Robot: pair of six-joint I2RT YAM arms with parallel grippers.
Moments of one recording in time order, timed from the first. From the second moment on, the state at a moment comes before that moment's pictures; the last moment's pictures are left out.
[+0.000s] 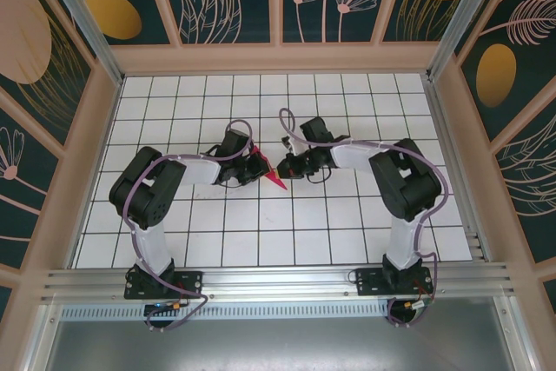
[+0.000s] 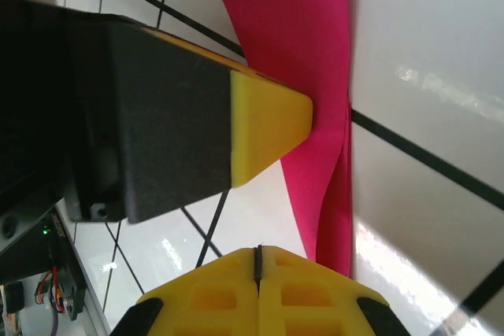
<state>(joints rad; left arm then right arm) -0.52 1.88 0.90 0.09 0.38 -0.95 0.57 1.91 1.10 -0.23 -0.71 0.35</state>
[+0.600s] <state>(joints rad) -0.52 1.88 0.92 0.07 0.36 -0.92 0.58 1.98 1.12 -0.27 -0.67 0.34</state>
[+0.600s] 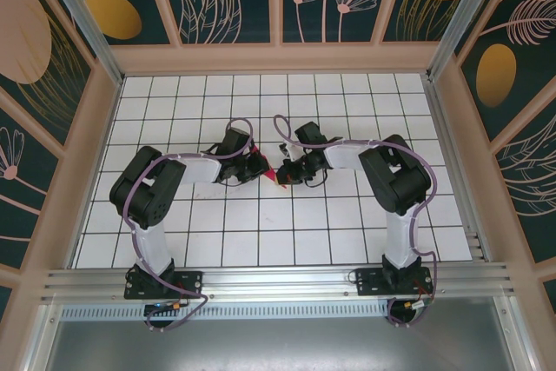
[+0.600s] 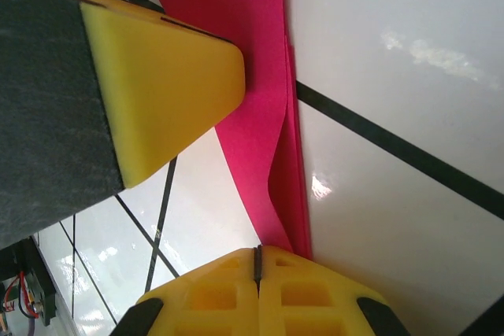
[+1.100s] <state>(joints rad) -0.53 1.80 0.80 0.28 0.45 -0.93 0.57 1.99 1.12 -0.26 -0.70 0.37</state>
